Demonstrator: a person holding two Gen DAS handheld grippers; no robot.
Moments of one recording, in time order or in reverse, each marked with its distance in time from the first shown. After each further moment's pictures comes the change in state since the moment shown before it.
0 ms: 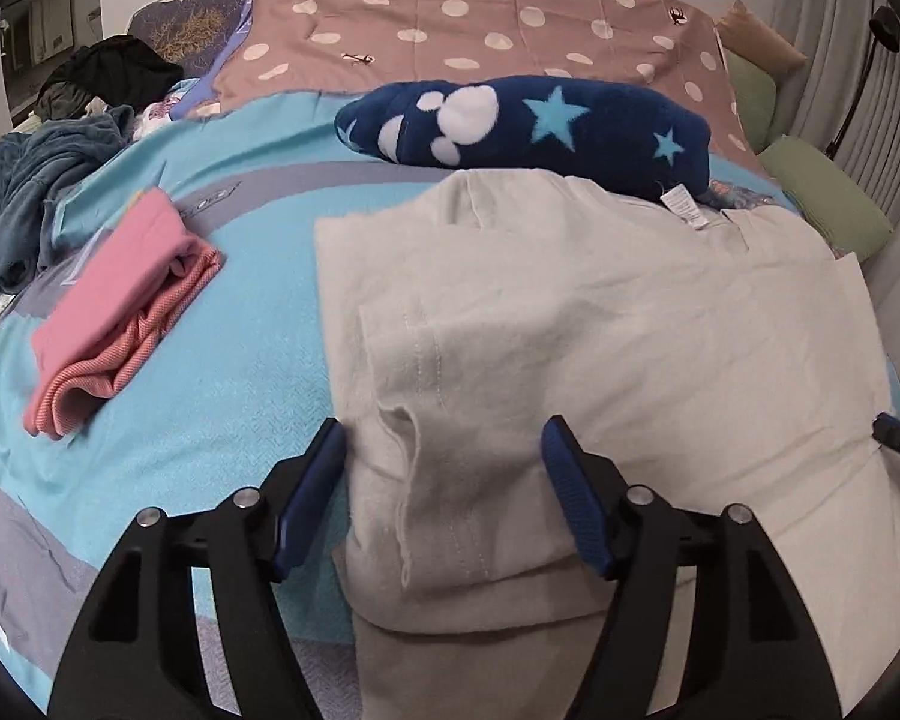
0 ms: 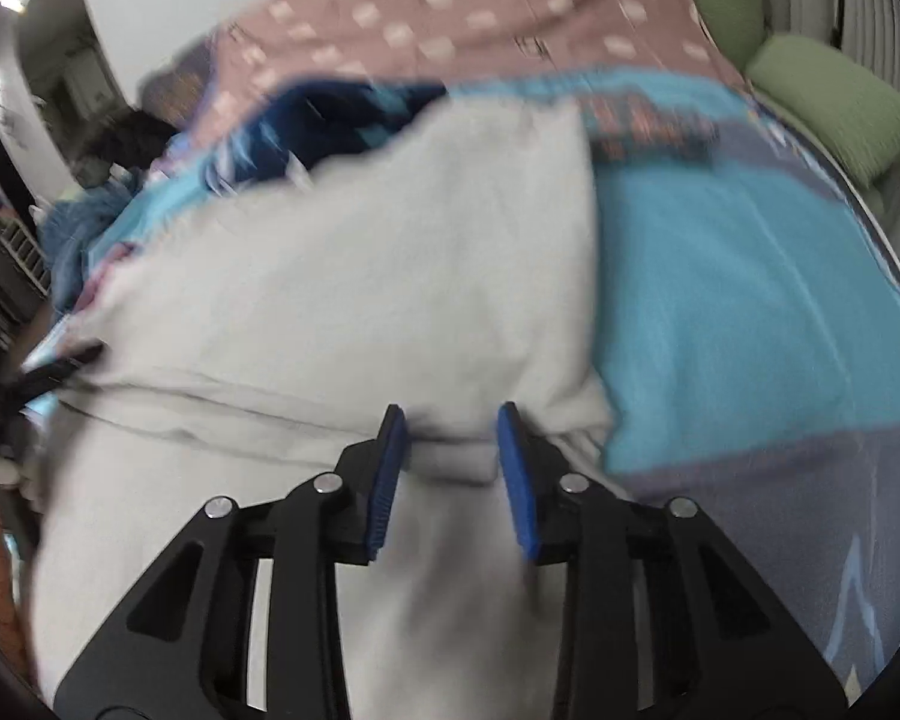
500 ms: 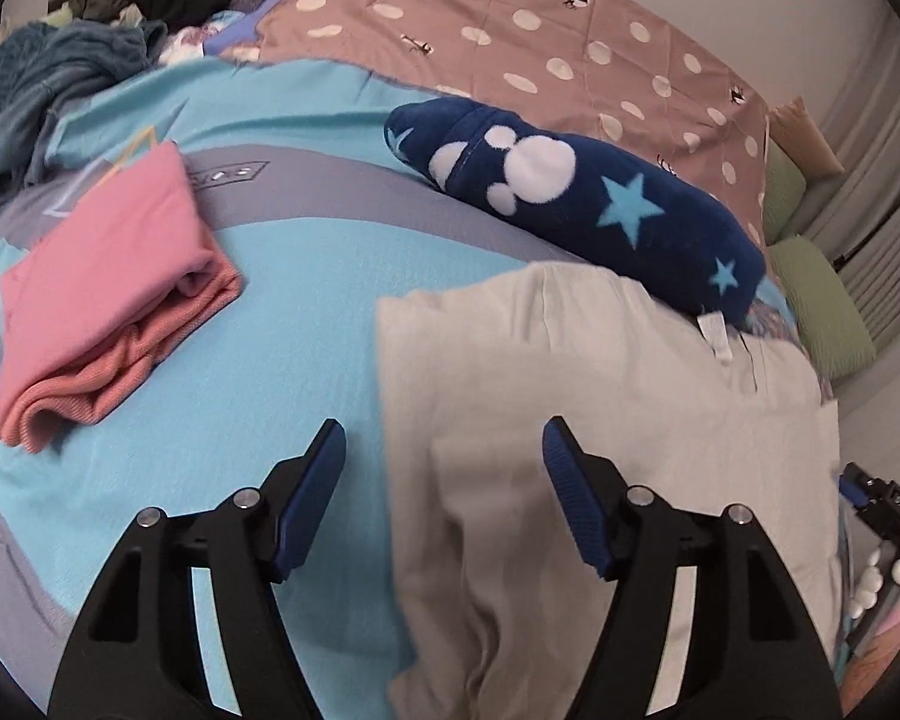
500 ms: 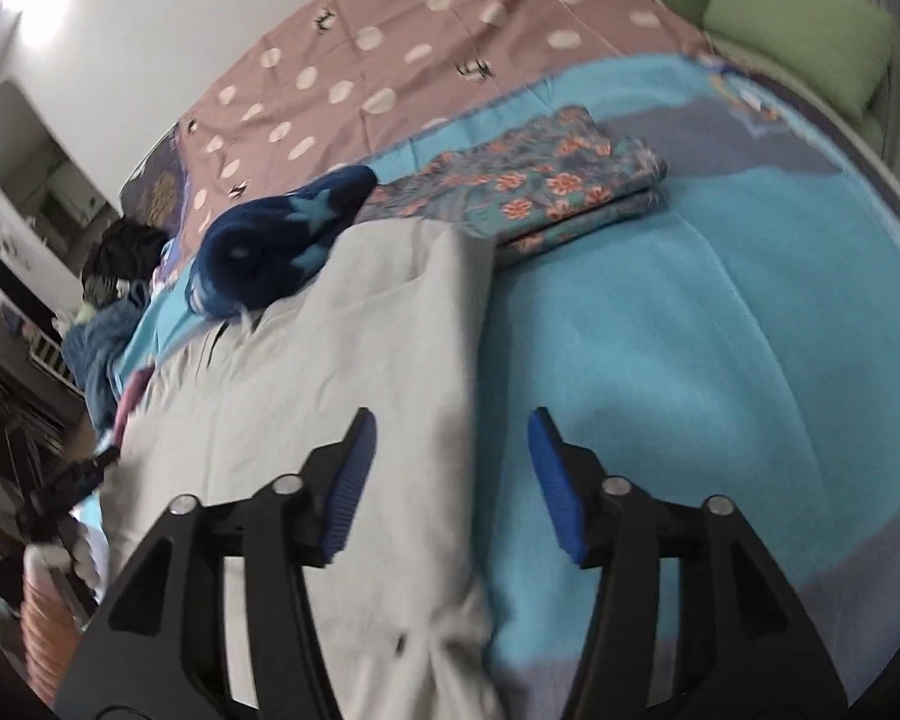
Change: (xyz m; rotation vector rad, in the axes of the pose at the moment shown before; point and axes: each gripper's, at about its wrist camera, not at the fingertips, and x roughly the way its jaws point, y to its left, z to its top) left arm 0.029 0.048 0.057 -0.253 0.040 -0.110; right arm 0.011 -0.077 0.083 0.245 -0.025 0.120
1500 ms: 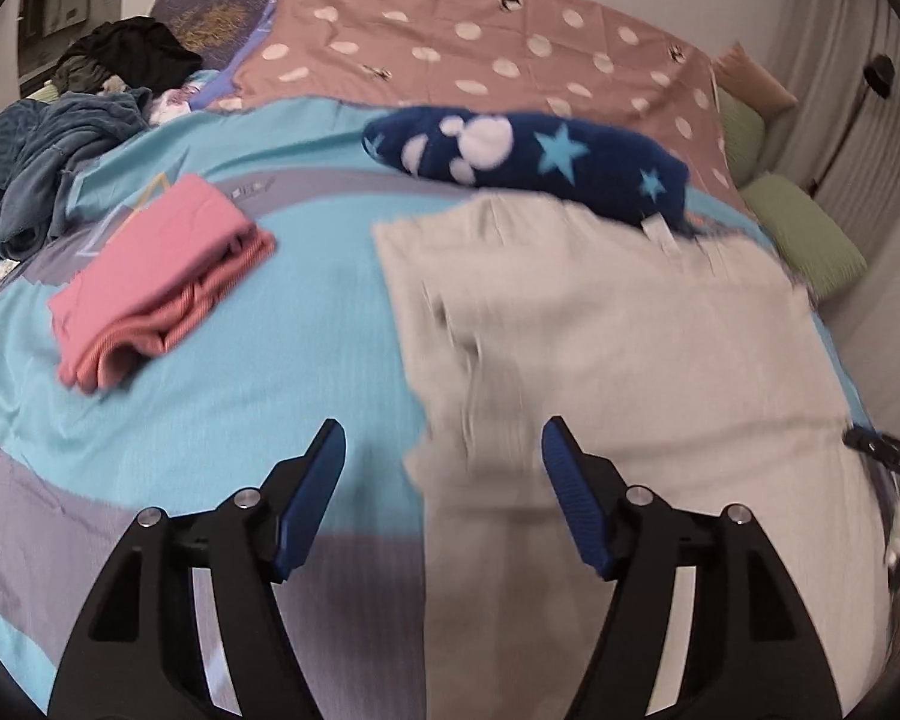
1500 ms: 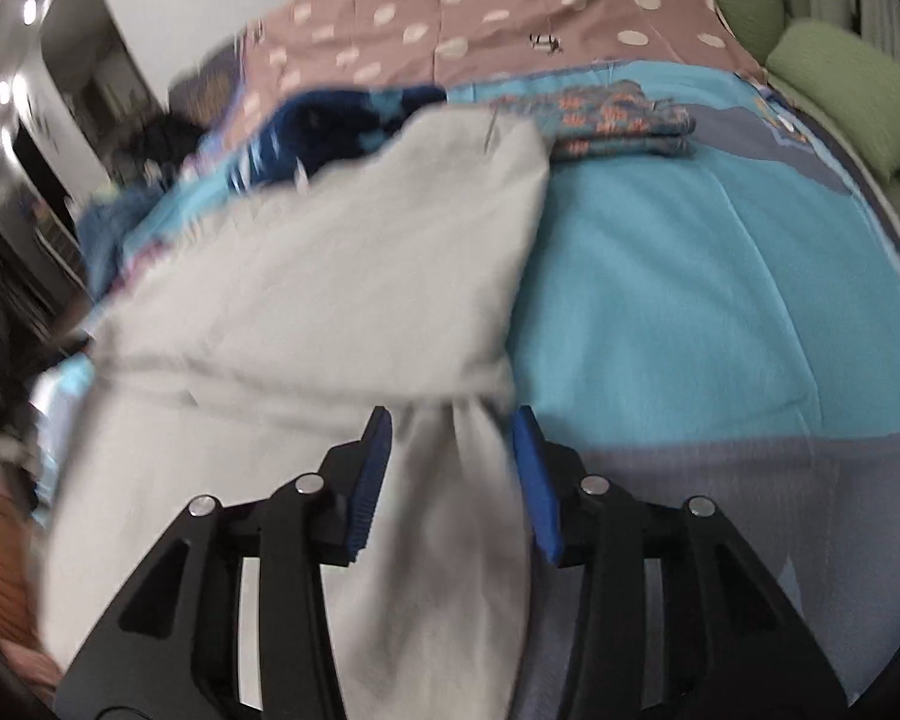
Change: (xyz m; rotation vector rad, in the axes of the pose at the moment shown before) left arm -0.068 -0.005 -0.093 0.209 -0.054 0.042; right arm -0.030 0.021 -0.089 -0.311 0.068 -0.086
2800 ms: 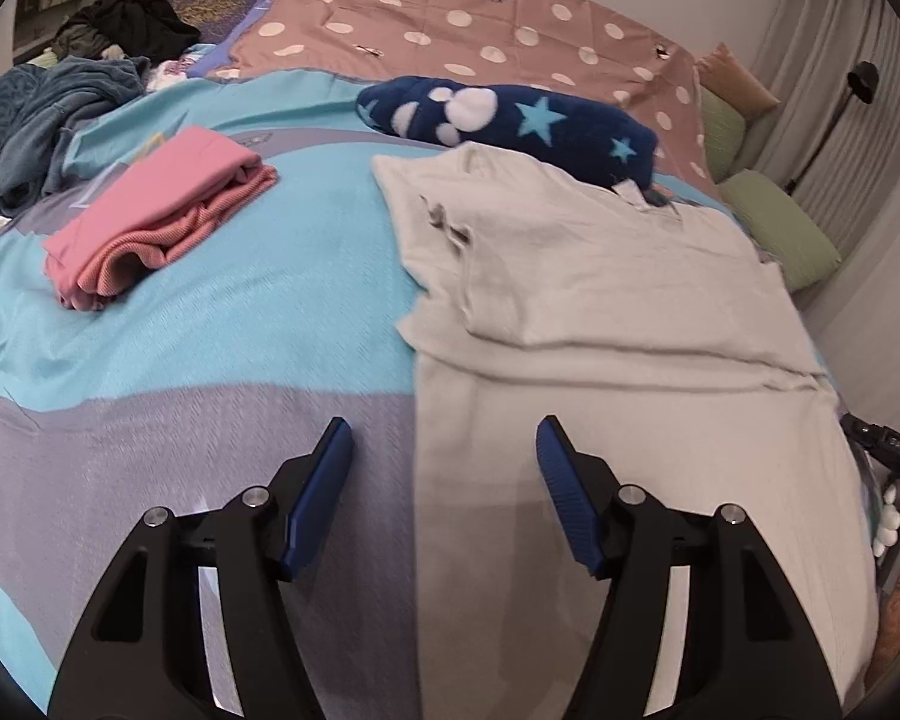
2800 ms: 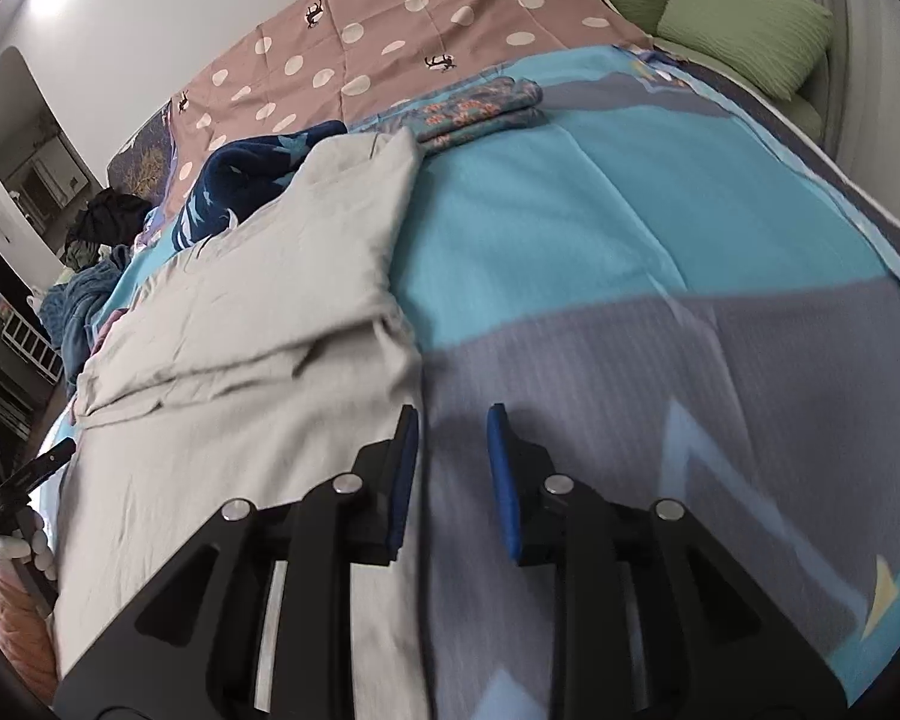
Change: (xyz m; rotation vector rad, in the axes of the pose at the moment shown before) left arm -0.020 0.003 -0.043 -0.039 0.008 -0.094; right arm -0.051 -0.043 -0.058 0.259 -0.098 -0.017
